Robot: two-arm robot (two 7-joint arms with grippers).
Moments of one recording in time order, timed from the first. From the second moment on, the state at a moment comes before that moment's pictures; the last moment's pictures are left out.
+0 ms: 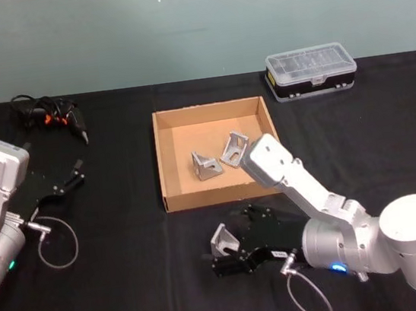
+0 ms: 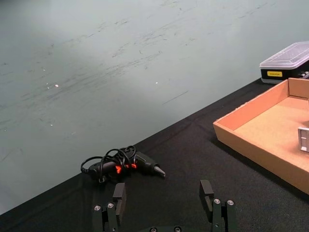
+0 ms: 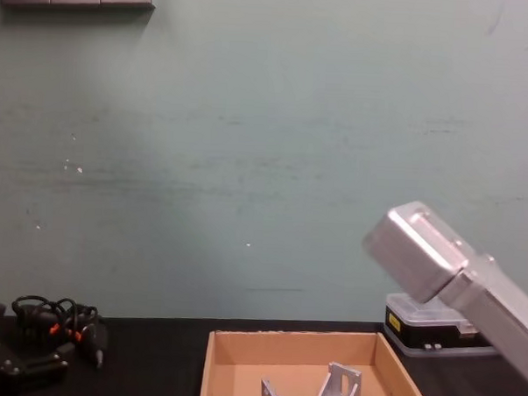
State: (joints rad) left arm -0.20 0.60 0.45 -1.41 -0.25 -0.12 0.03; right arm 0.25 0.53 -0.64 -1.74 0.33 0.52 0.36
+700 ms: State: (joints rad) left arm -0.20 0.60 0.45 -1.41 -0.25 -0.12 0.03; right arm 0.26 0.49 -0.64 -1.69 0.28 0.52 0.35
